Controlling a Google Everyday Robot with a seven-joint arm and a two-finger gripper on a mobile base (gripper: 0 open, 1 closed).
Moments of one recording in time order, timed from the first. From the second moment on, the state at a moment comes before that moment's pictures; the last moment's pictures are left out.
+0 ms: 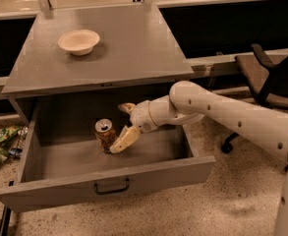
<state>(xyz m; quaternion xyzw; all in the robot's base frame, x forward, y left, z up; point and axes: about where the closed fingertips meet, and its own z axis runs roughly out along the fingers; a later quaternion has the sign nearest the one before) 0.583 0.091 0.688 -0.59 0.62 0.35 0.38</state>
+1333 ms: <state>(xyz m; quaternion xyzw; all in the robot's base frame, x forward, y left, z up) 0.577 0.132 0.666 -0.63 0.60 0.34 0.36</state>
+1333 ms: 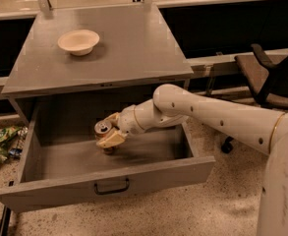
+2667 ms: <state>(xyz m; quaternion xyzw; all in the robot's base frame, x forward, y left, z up) 0.577 0.103 0.832 -0.56 0.58 0.41 0.42</state>
